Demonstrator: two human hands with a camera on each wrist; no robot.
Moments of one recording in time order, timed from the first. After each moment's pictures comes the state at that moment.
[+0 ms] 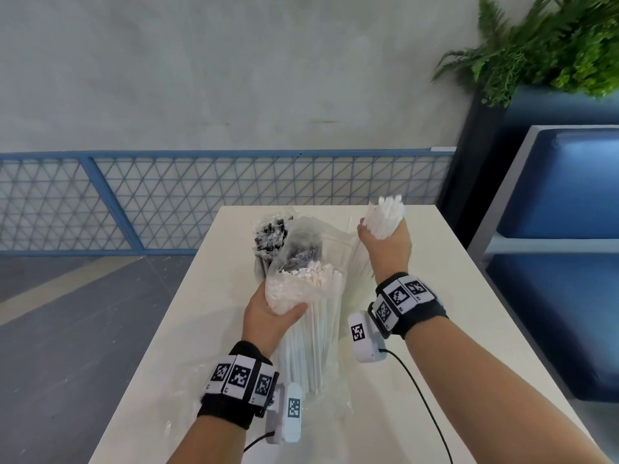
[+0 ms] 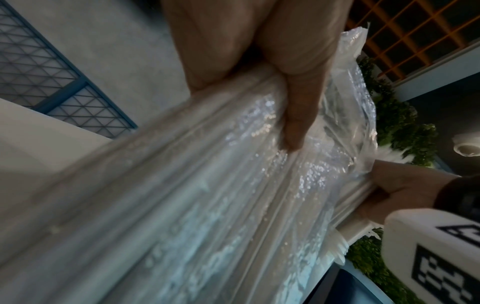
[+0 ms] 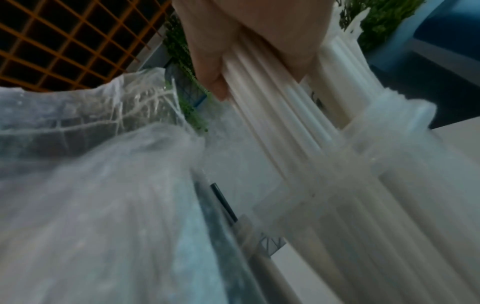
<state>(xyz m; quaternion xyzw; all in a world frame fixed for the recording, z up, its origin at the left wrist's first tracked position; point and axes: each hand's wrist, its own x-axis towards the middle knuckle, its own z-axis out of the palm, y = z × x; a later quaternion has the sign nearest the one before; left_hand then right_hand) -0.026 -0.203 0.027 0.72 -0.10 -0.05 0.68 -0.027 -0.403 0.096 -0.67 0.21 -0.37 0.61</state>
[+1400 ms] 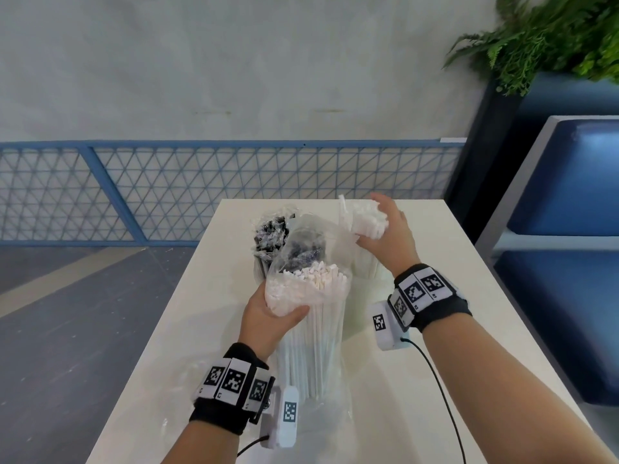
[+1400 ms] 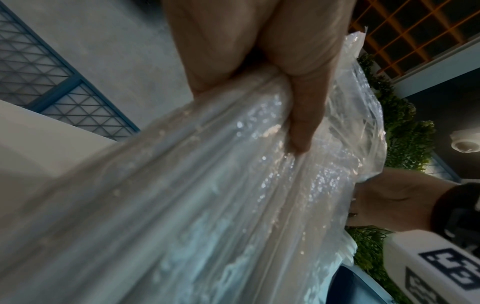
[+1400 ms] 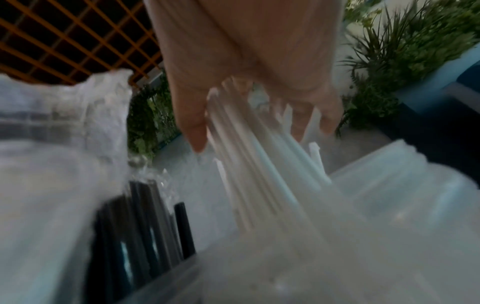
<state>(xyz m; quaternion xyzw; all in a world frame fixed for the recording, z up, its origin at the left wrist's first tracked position) -0.015 -0.205 0.025 0.71 -0.09 -0.07 0.69 -0.002 -0.437 0.090 -0.85 0.14 -0.24 0.44</state>
